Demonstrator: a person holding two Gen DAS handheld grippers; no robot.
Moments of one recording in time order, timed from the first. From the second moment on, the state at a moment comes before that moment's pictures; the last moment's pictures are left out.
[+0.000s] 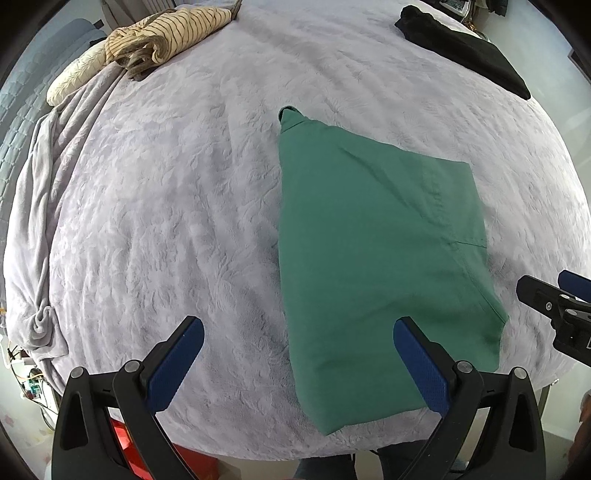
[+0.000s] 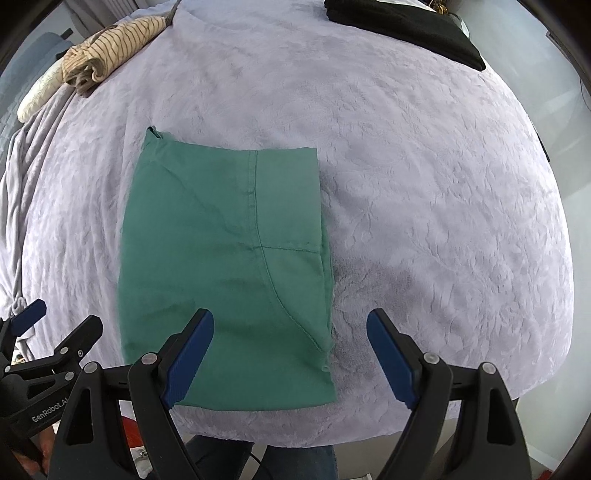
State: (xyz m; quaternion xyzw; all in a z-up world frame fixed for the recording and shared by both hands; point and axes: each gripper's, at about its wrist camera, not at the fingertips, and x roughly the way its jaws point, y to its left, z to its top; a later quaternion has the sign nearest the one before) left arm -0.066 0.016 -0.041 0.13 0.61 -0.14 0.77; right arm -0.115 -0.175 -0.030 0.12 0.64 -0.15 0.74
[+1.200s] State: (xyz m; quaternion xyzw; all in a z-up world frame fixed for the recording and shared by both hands) left arm -0.067 0.019 -0.041 0.13 0.62 -0.14 0.77; right arm -0.119 -0.175 -0.034 0.13 0.65 -0.15 0.74
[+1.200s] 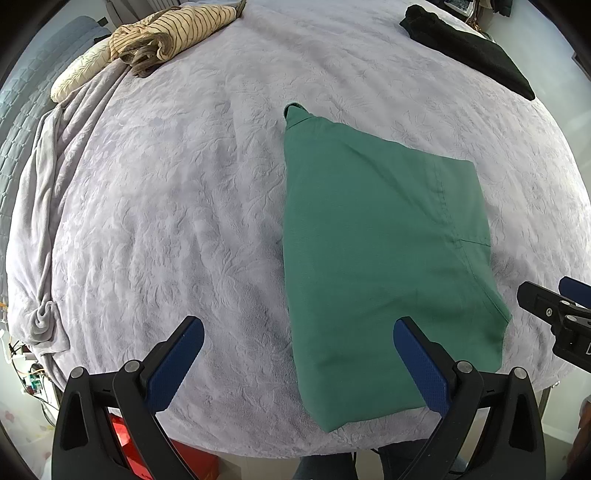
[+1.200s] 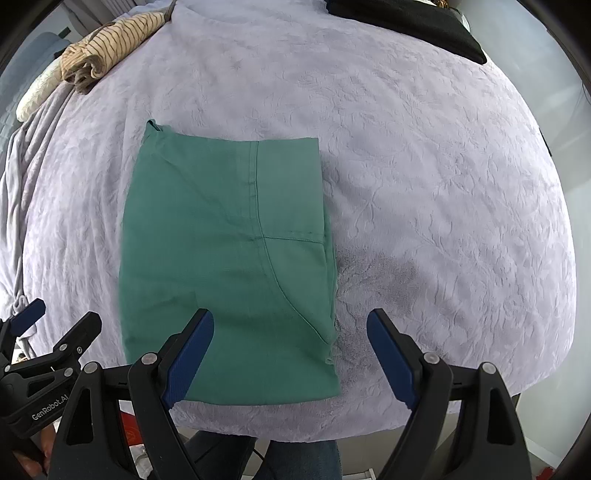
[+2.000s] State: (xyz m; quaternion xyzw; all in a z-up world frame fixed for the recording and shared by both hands) left arm -0.068 0.020 -0.041 0.13 0.62 -0.13 0.76; right arm -0.120 -0.175 -0.035 0.13 0.65 -0.15 0.74
